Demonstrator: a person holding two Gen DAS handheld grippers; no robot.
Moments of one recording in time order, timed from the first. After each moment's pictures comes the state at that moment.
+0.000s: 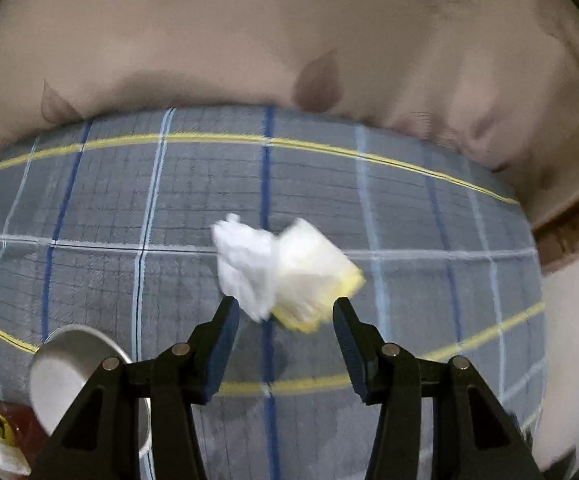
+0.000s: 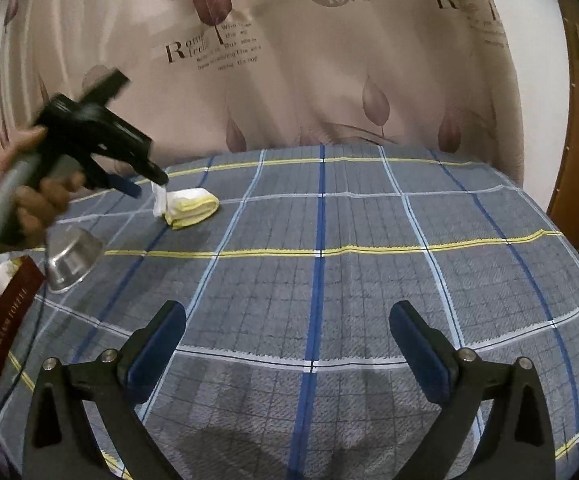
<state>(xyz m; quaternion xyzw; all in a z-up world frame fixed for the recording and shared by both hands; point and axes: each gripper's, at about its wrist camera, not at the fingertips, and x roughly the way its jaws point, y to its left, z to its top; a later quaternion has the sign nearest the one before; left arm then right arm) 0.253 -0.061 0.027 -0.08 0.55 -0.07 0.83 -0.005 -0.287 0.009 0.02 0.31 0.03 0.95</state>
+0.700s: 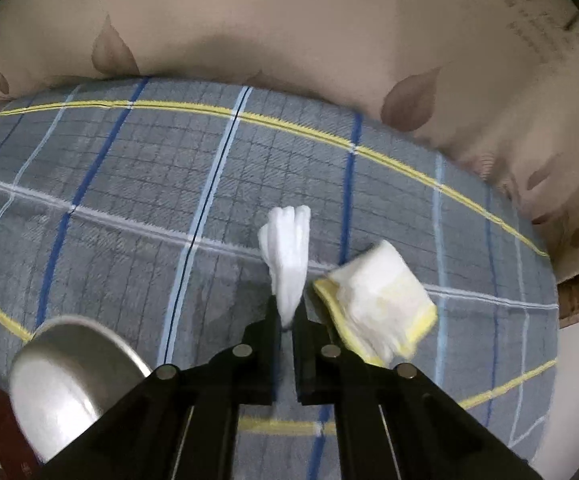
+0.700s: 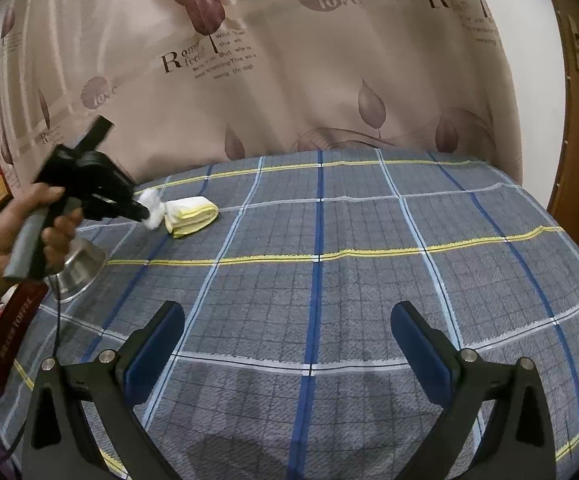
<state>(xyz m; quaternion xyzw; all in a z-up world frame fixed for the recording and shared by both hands) 0.272 -0.011 -0.024 -0.14 0.54 0.01 0.83 -0.004 -0.293 0.011 0.03 0.31 0.03 0.95</state>
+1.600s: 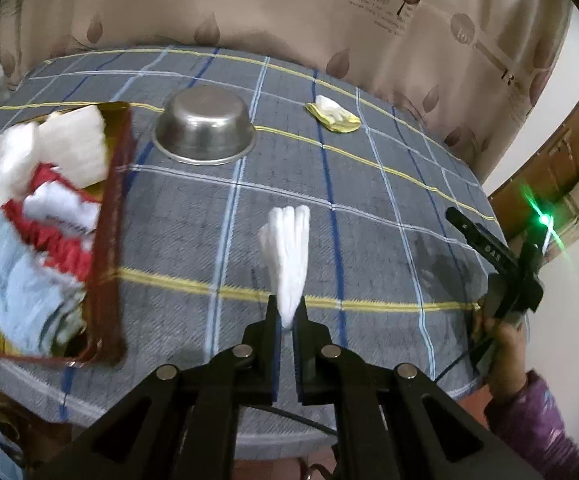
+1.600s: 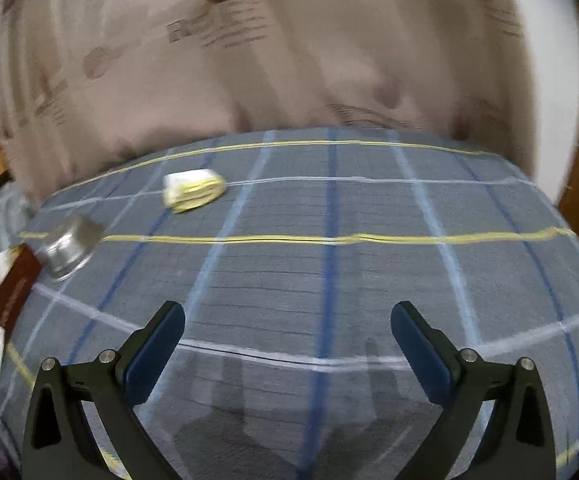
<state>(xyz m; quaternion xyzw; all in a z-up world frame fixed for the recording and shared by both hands) -0.063 0.021 0.009 -0.15 0.49 -0.07 0.86 0.014 -0.276 0.003 0.01 0.35 0.05 0.93</state>
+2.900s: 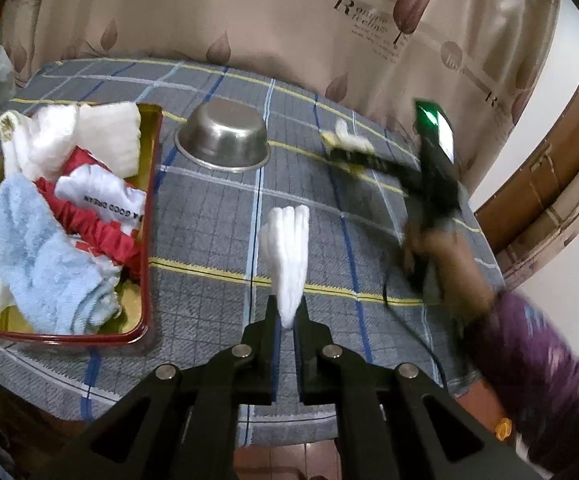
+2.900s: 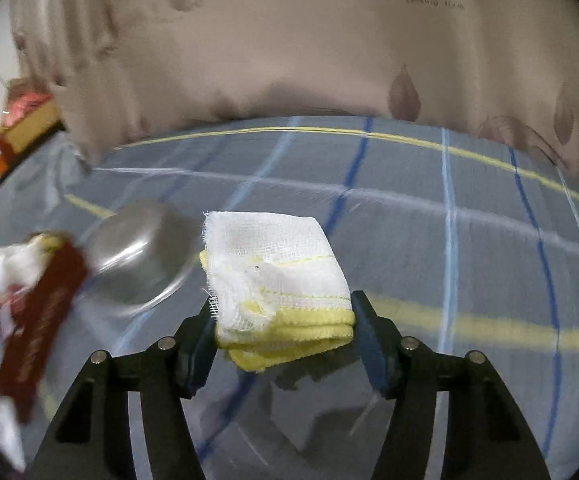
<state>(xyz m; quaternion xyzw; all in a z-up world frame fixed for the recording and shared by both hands) -0.109 0.058 0.004 -0.18 0.44 -0.09 0.88 0.081 -0.130 -0.016 -0.03 0.39 0.18 0.90</state>
